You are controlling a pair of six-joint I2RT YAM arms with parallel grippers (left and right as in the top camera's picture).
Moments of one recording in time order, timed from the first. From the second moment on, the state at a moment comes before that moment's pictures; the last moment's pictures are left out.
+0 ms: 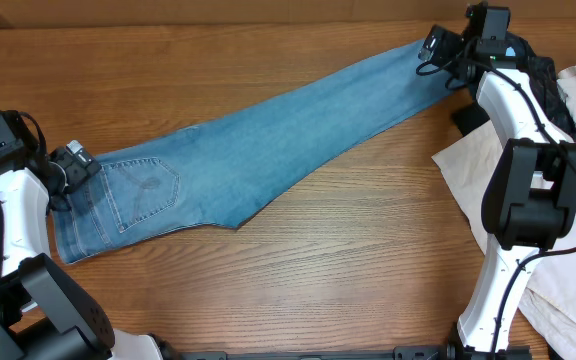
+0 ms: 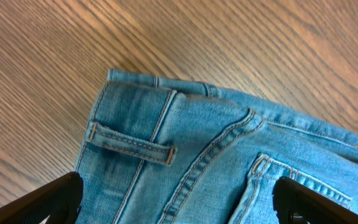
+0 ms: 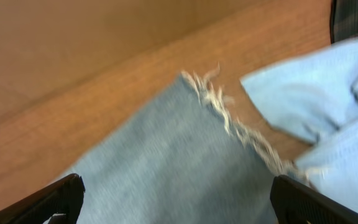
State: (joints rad) left arm 0.51 1.67 1.21 -0.70 -0.01 -0.29; right arm -0.09 2.27 1.83 -0.35 -0.04 0.33
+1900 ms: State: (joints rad) left arm 0.61 1.68 1.35 -0.87 0.24 -0.32; right arm -0.09 2.04 1.82 -0.86 -0.10 0.21
